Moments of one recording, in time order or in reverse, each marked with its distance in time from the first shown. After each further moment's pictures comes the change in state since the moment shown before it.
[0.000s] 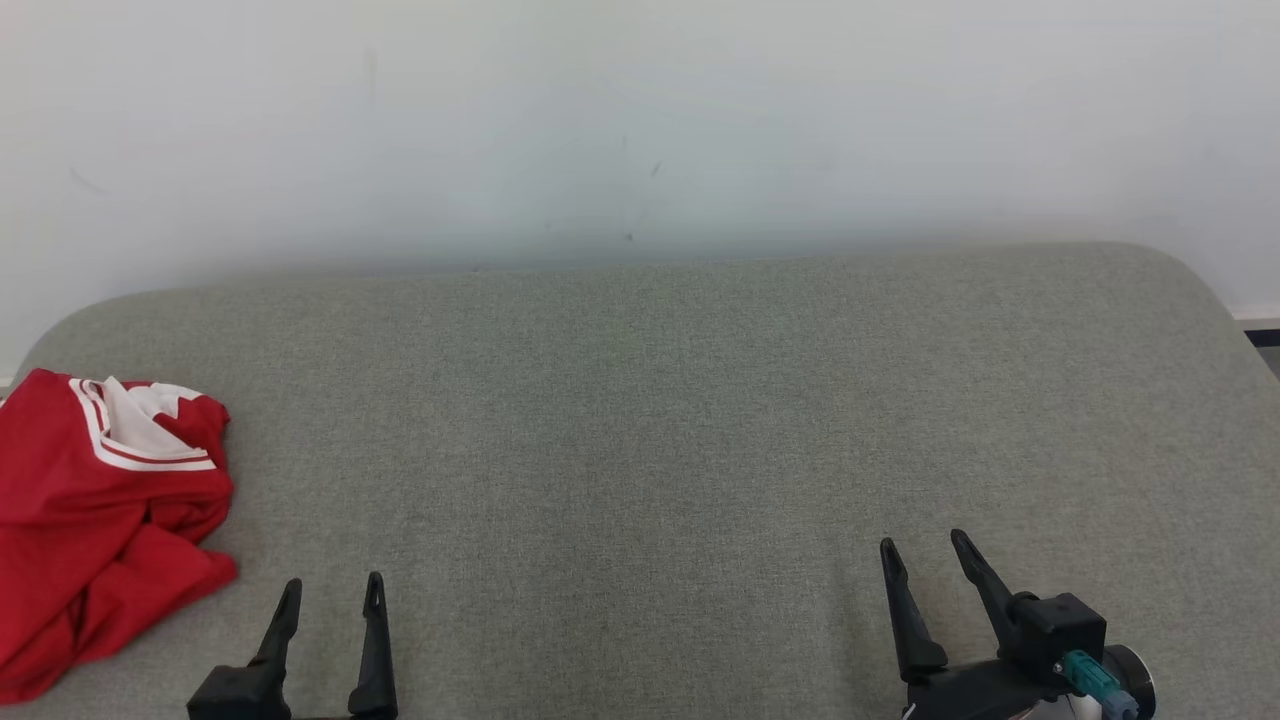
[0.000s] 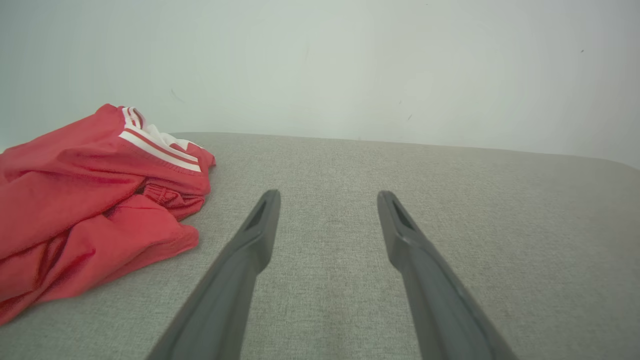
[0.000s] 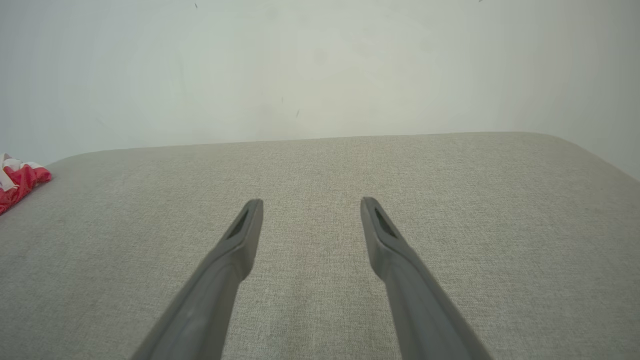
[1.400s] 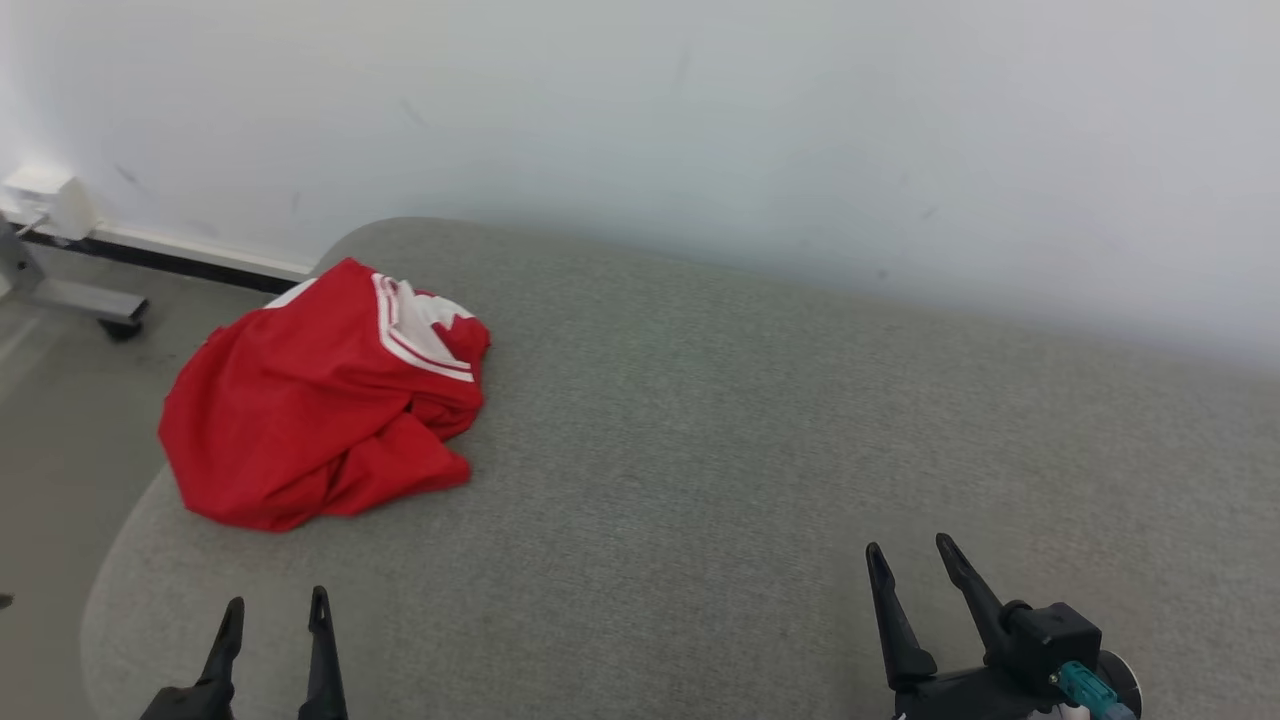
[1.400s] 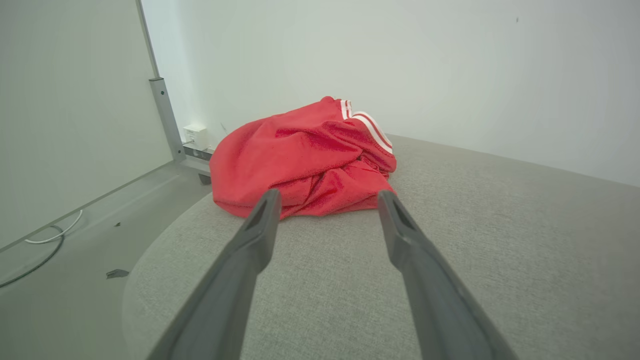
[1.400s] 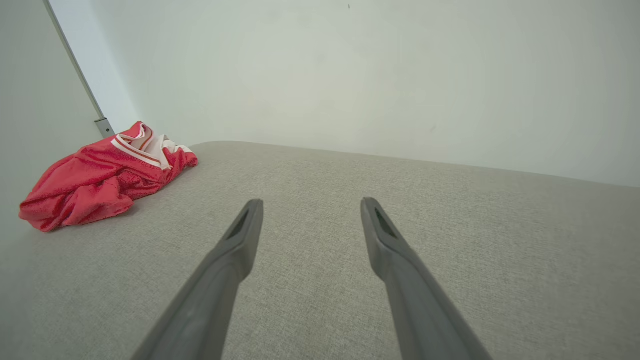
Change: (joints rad) left arm 0.027 0.008 0.075 -0.010 0.038 0.007 -0.008; right arm 0.023 -0.001 0.039 -0.037 0.027 0.000 -0.008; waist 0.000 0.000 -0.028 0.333
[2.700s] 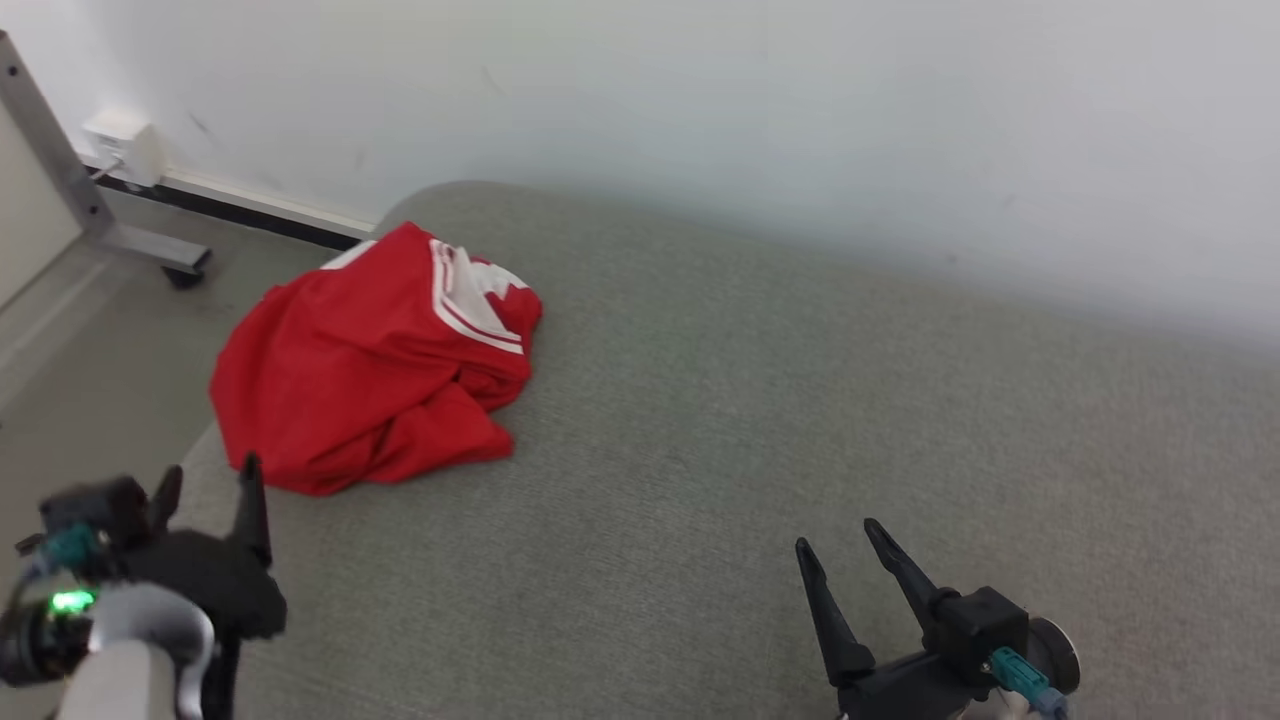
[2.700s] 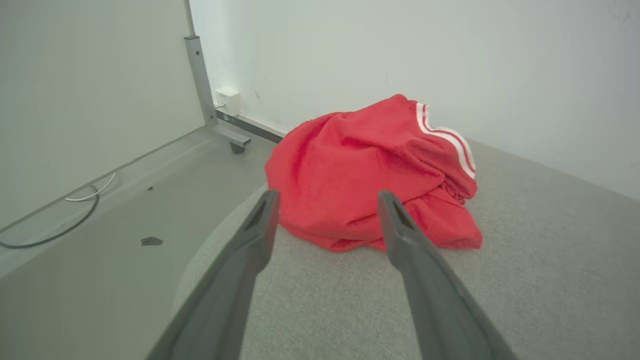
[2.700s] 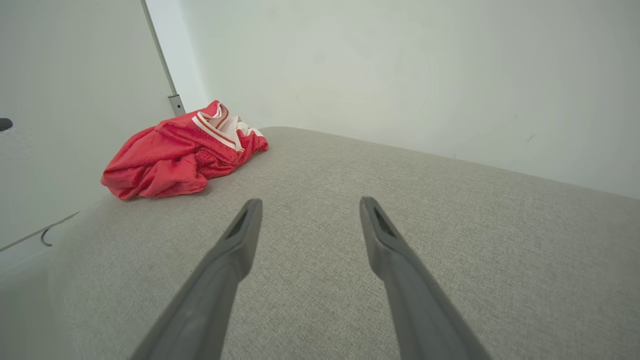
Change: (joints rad) left arm -0.340 0.098 0.051 0.274 -0.100 -0.074 0.197; right arm -0.037 0.000 0.114 0.007 -0.008 0.000 0.000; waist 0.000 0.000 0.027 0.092
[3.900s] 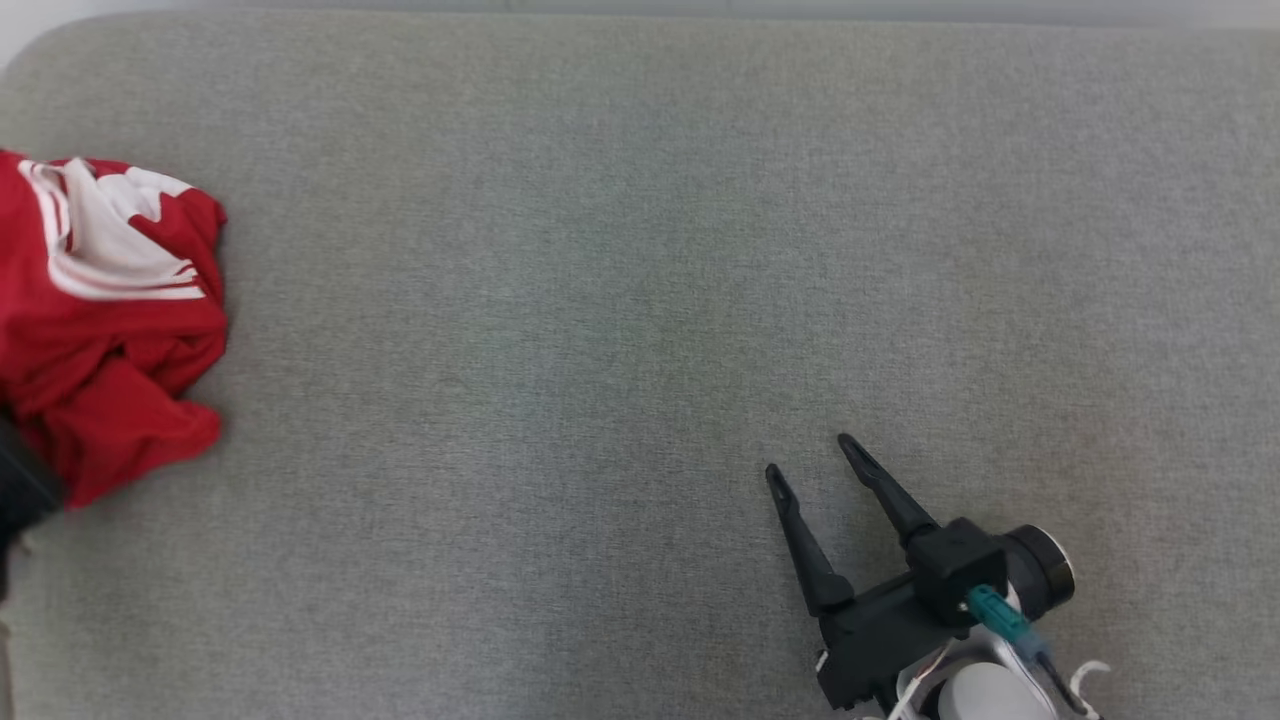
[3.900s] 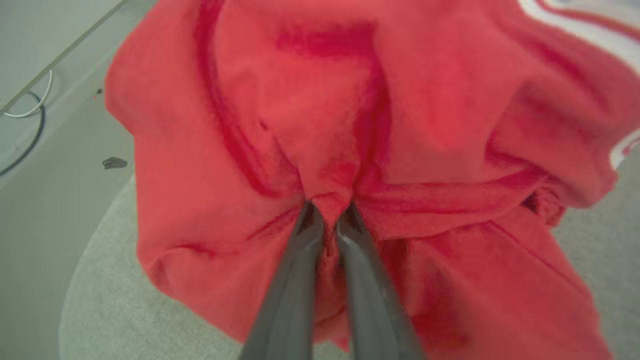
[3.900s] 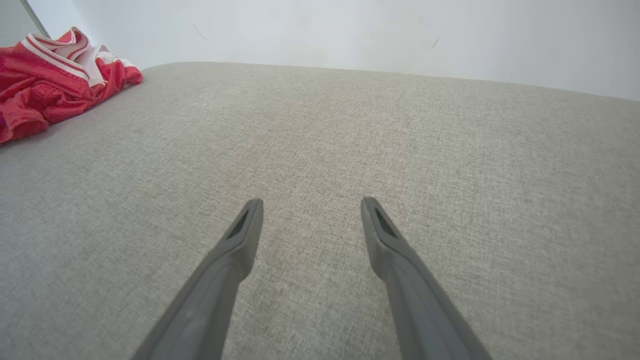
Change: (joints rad) left arm -0.364 0.231 0.107 0.331 -0.167 0.037 0.338; right arm -0.089 0.000 0.032 -0.117 -0.127 0.000 0.067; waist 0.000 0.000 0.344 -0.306
